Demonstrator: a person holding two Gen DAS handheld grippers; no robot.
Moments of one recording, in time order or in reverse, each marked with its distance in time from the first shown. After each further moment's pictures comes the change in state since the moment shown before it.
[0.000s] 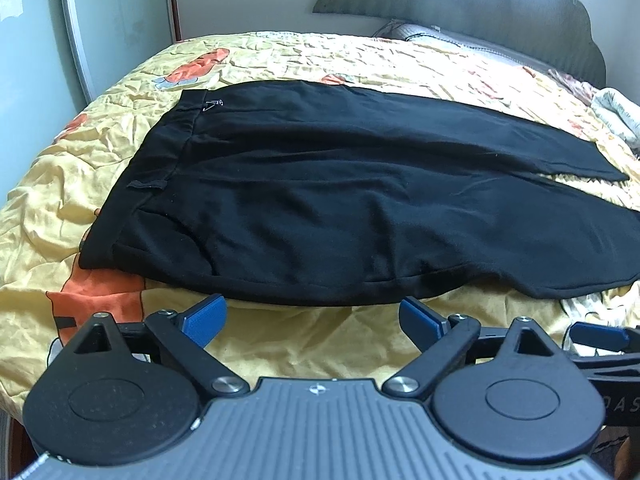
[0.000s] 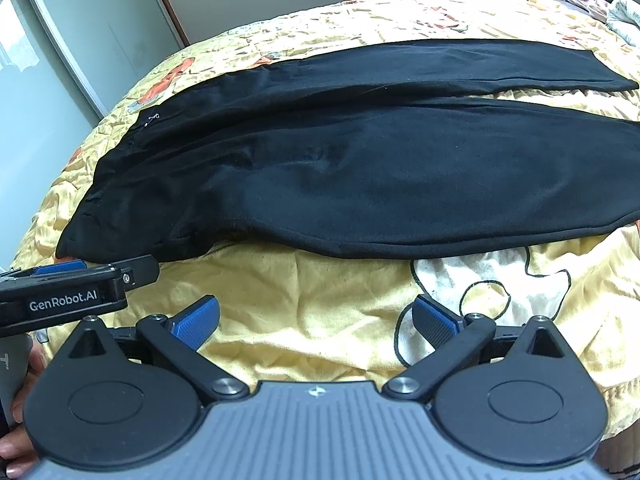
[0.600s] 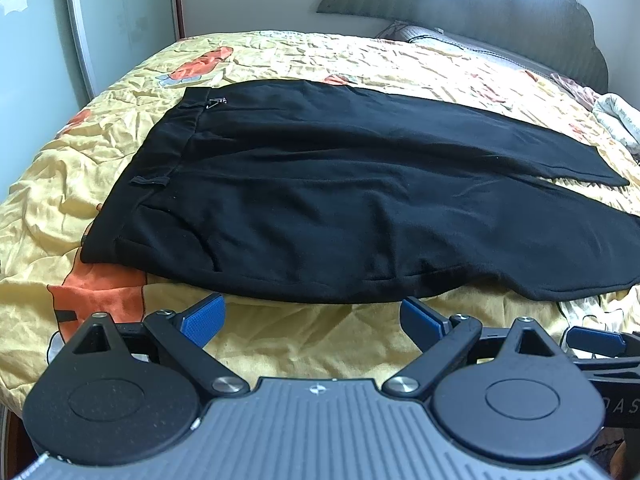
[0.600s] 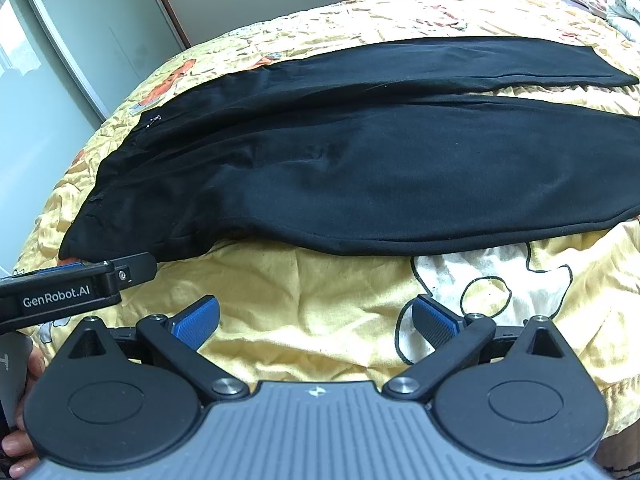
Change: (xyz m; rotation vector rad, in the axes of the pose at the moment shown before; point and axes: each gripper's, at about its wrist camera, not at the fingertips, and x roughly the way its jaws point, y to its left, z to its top) left arm 0.000 0.002 0.000 -0.011 0.008 -0.002; right arm 0.000 -0.002 0.000 0.009 0.001 0.012
